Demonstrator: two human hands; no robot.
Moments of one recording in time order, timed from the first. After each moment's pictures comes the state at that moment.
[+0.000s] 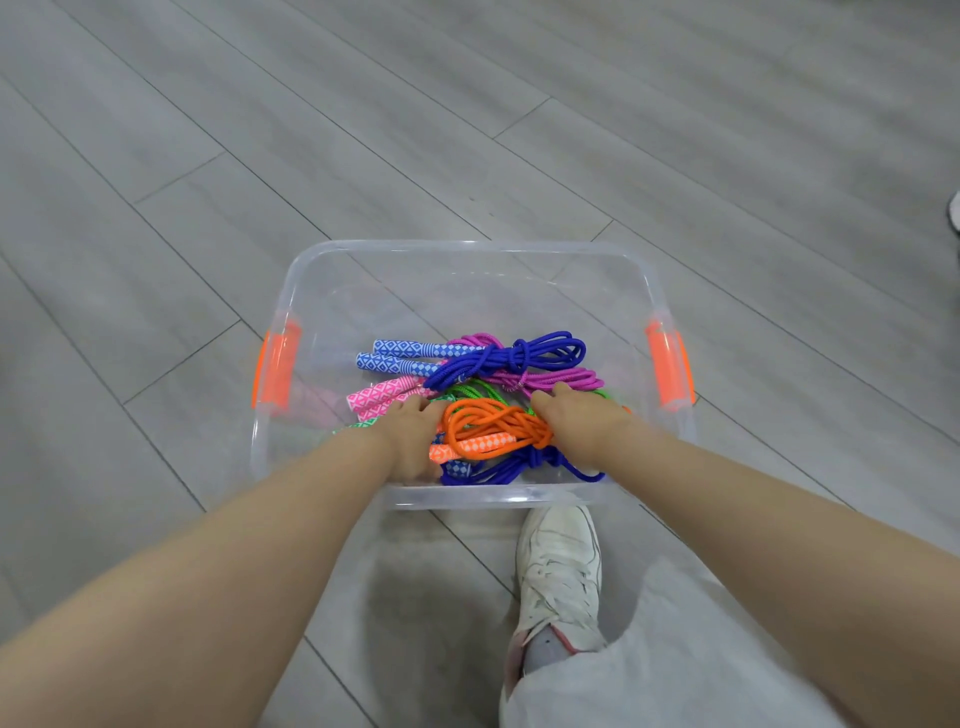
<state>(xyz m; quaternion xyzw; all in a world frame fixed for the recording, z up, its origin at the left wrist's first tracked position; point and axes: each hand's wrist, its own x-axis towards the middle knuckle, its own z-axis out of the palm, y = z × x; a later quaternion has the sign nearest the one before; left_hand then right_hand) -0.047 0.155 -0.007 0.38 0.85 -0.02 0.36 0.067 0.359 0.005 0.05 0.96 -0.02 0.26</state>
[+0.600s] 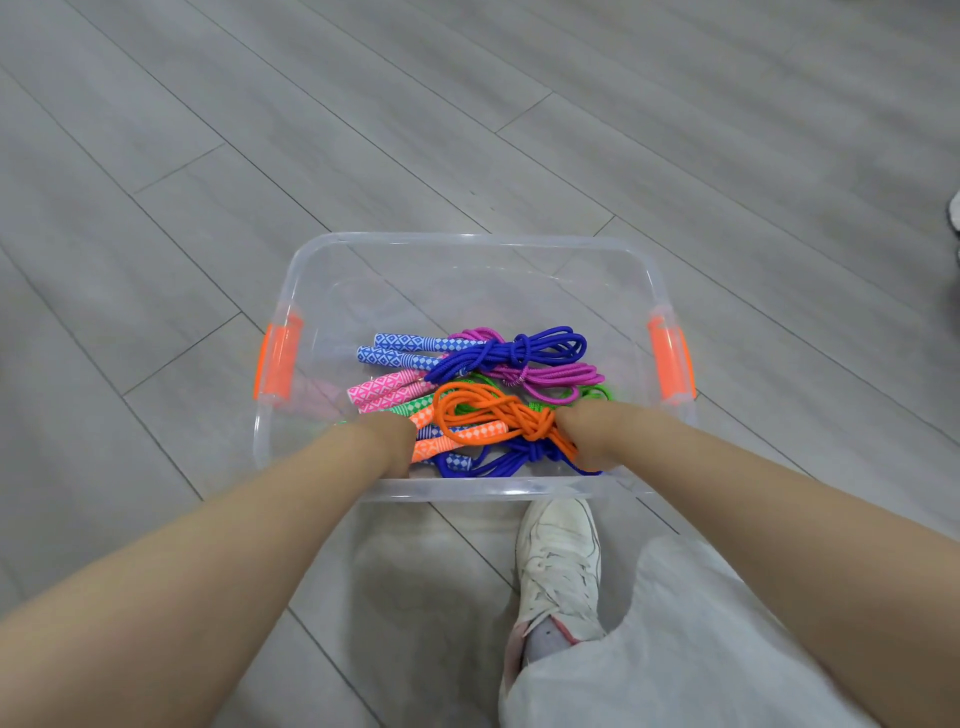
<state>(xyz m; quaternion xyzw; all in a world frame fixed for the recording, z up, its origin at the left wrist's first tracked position) -0.046 0.147 0.013 0.36 0.83 -0.21 0.38 0.071 0.366 0.012 0.01 0.91 0.00 0.41</state>
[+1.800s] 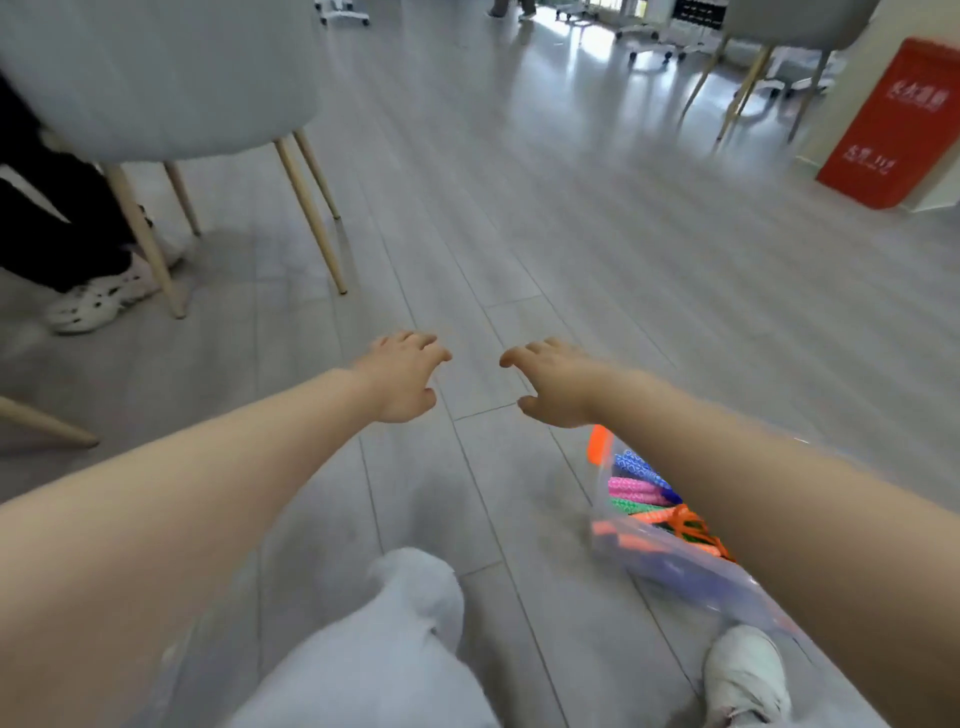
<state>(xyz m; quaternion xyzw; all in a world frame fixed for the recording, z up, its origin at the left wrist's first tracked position) -0.080 -0.217 0.272 0.21 0.97 -0.02 0.12 -0.053 -0.003 0.292 -0.19 0.97 0.00 0.14</state>
